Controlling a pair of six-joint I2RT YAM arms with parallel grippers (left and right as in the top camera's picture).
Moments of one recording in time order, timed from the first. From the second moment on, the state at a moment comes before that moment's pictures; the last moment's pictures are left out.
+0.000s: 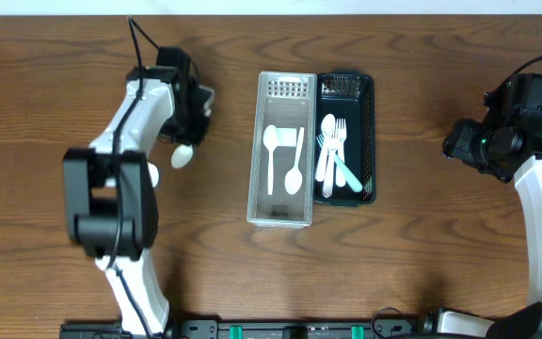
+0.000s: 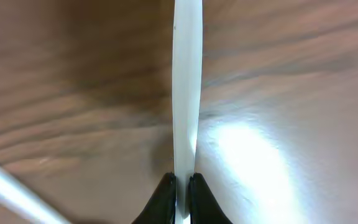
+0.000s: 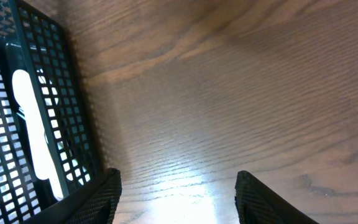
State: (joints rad) left arm -0.10 2.01 1.58 -0.98 0.04 0.27; right arm -0.20 1.44 1.25 -0.97 -0.10 0.23
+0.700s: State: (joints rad) left arm -0.54 1.83 1.59 -1.00 0.05 -0.28; right arm -0.20 1.44 1.25 -0.94 -0.10 0.23
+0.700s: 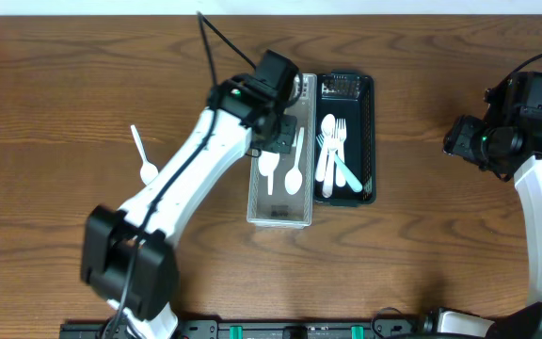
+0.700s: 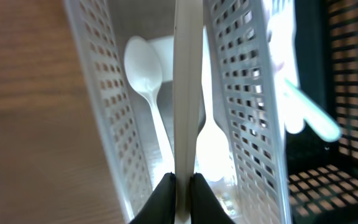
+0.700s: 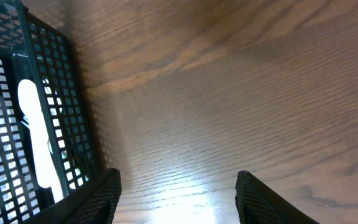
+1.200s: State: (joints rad) left arm -0.25 1.75 1.59 -1.15 -0.01 -0.31; right arm -0.20 1.44 1.25 -0.93 -0.10 0.23
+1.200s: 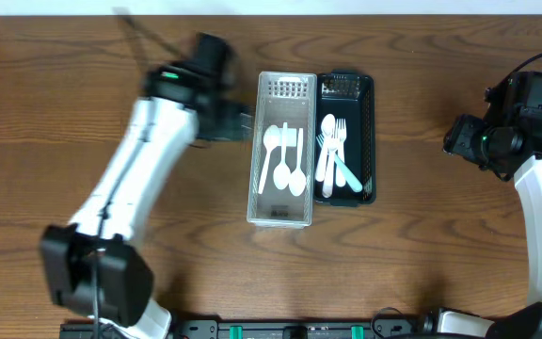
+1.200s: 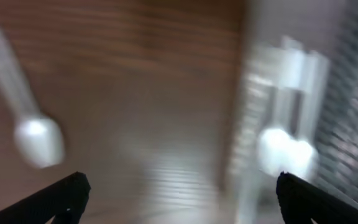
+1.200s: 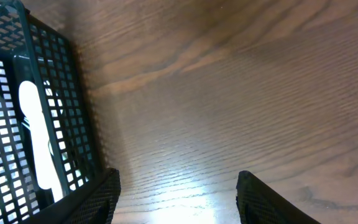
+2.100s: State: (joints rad) left arm 0.18 2.10 1.56 -1.07 -0.06 -0.31; right arm -0.20 1.44 1.25 -0.93 -0.10 0.23
